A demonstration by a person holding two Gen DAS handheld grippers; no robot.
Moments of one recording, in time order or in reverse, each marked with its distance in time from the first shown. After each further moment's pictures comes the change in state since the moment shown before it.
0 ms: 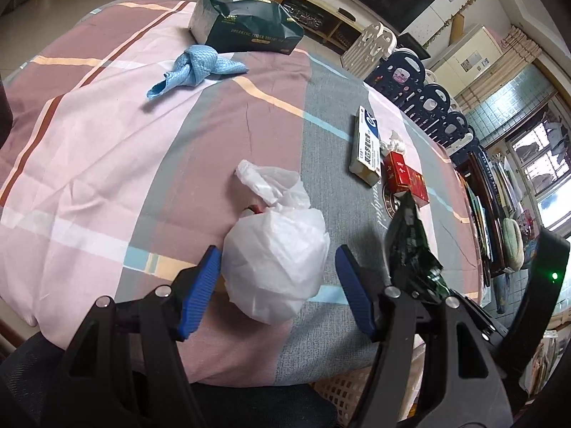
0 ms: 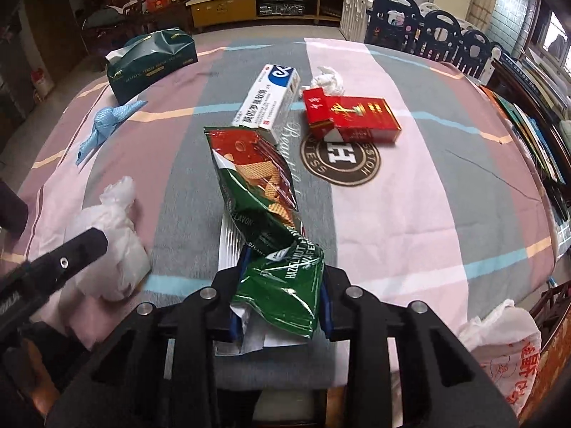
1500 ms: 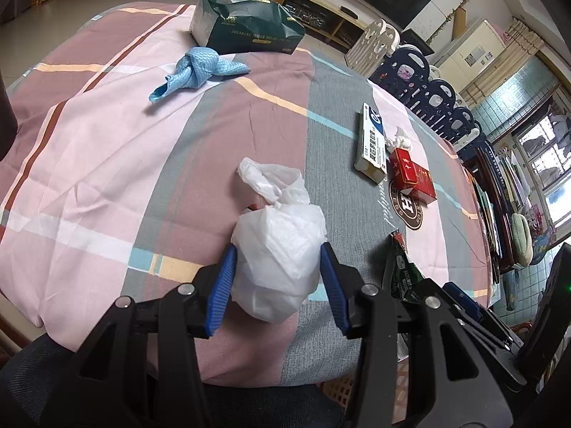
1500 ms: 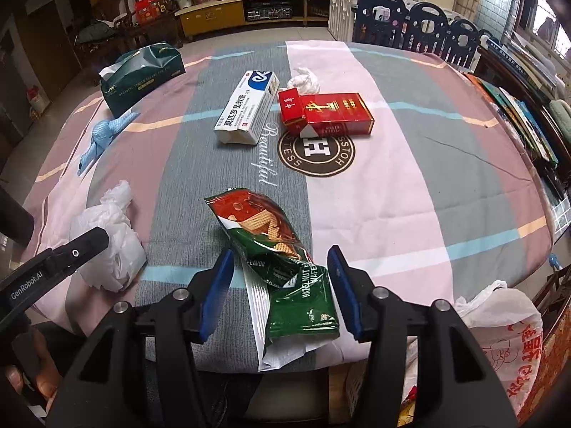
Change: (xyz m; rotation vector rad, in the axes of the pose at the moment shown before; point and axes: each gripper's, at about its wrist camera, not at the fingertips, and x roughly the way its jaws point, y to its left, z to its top) left arm 0.001 -0.002 -0.001 0.016 -0.001 0.032; right arm -0.015 -0.016 -0.009 0.055 -0.020 0.009
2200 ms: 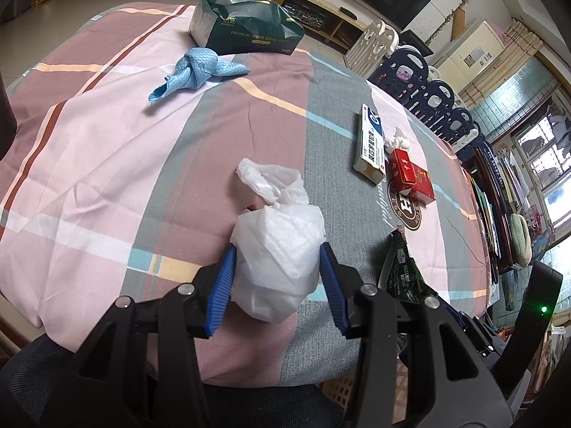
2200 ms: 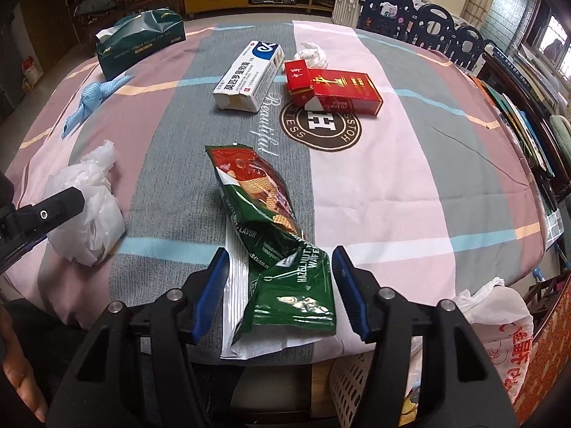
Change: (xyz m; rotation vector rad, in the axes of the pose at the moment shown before) left arm 0.000 0.000 0.000 0.000 -0.001 -0.005; right arm 0.020 0.011 -0.014 -0.073 0.064 -0.067
